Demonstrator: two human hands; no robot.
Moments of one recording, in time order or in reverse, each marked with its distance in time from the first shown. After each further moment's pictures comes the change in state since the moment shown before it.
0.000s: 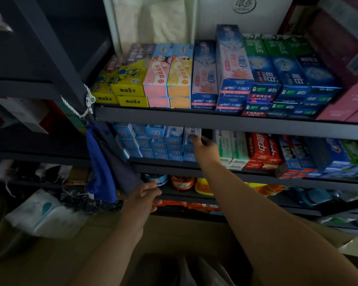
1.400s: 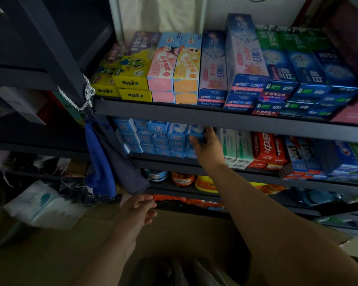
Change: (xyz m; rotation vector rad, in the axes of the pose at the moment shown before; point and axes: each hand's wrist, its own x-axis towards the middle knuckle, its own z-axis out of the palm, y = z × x) left_hand 0.004 -0.029 -0.013 -0.037 0.041 -0.101; right_hand 0.010 0.014 -0.002 -0.175 -0.072 -0.329
